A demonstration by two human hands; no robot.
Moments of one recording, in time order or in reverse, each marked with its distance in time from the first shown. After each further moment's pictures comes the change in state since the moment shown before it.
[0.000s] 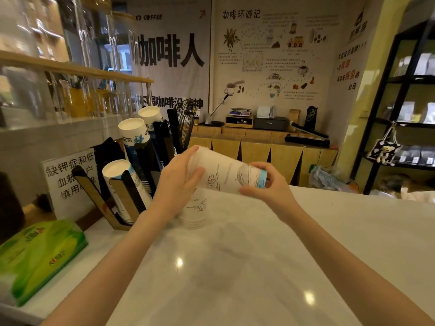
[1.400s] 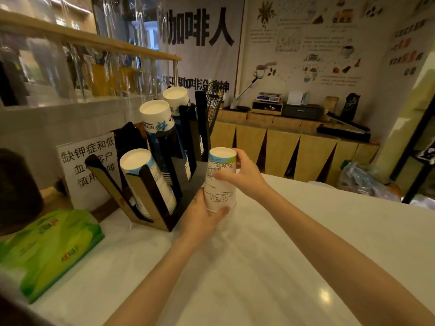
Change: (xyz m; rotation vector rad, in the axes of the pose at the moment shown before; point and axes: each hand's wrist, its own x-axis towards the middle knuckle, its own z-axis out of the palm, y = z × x) left_hand -0.023 -0.107 0.070 -0.002 -0.129 -0.593; right_hand 0.106 0.036 0.105 -0.148 -0.172 0.055
